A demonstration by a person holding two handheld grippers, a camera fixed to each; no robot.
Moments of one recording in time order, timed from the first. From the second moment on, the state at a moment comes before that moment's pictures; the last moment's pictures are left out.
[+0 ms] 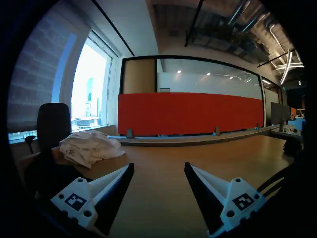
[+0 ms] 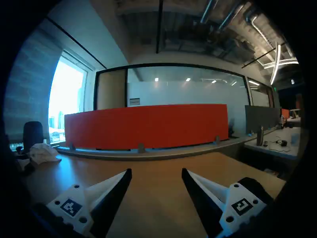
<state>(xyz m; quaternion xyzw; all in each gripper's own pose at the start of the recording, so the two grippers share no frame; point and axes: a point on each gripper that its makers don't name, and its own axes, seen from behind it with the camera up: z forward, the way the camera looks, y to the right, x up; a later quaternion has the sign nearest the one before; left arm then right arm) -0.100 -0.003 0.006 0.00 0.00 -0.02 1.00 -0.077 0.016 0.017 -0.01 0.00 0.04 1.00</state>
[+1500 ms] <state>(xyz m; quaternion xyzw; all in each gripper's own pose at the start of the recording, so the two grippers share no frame) -0.101 -0.002 0.007 0.00 0.00 -0.02 1.00 -0.117 0.001 0.013 0.01 0.00 0.01 1.00</state>
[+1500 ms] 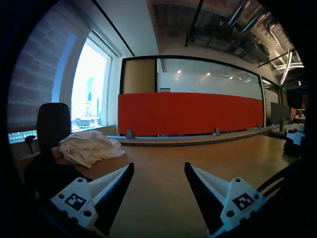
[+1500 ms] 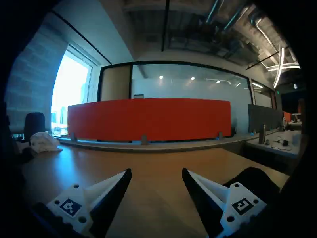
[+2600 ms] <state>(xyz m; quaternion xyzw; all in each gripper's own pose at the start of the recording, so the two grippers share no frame) -0.100 -0.001 0.006 0.00 0.00 -0.02 1.00 -0.117 0.000 0.013 0.00 0.00 0.01 1.00</state>
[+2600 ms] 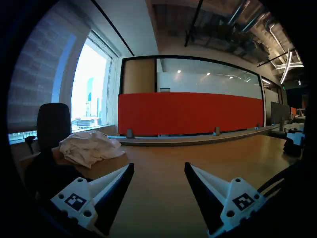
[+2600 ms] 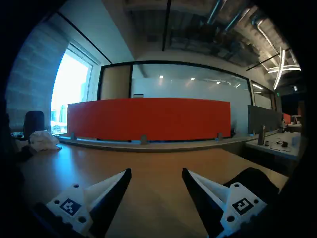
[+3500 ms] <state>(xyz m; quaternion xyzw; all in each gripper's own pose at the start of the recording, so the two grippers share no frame) -0.098 -0.001 0.005 0.00 0.00 -0.02 1.00 -0.117 0.000 0.013 0.00 0.00 0.01 1.00</state>
